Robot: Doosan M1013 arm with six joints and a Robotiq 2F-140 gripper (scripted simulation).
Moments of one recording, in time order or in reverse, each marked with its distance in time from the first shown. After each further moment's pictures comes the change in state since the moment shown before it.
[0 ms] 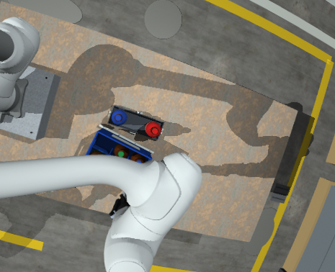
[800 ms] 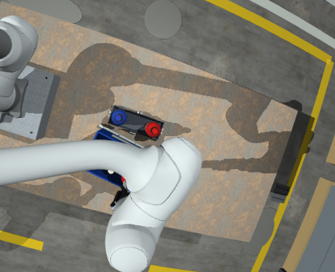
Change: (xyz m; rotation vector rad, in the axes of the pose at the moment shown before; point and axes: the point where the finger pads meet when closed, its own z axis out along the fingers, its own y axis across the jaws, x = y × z) arm -0.025 -0.017 0.000 0.000 0.000 0.000
